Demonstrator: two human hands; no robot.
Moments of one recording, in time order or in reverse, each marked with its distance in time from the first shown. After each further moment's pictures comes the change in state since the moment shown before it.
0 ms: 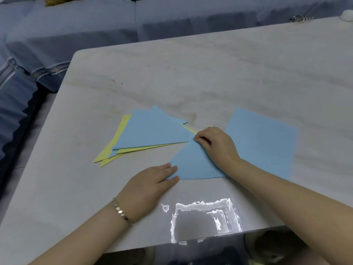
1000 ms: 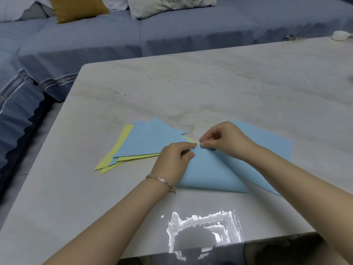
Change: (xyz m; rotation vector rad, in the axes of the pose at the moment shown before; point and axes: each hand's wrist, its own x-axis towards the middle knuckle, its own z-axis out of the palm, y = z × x) left_hand 0.104 0.035 -0.041 -0.638 0.214 -0.690; right_hand 0.027 -0.028 -0.072 0.274 -0.333 0.268
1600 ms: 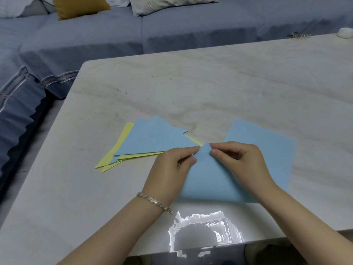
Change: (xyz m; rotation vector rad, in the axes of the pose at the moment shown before) left_hand -0.032 0.015 -0.013 -0.135 0.064 -0.004; right_hand -0.062 -0.001 0.024 0.384 0.326 -0.073
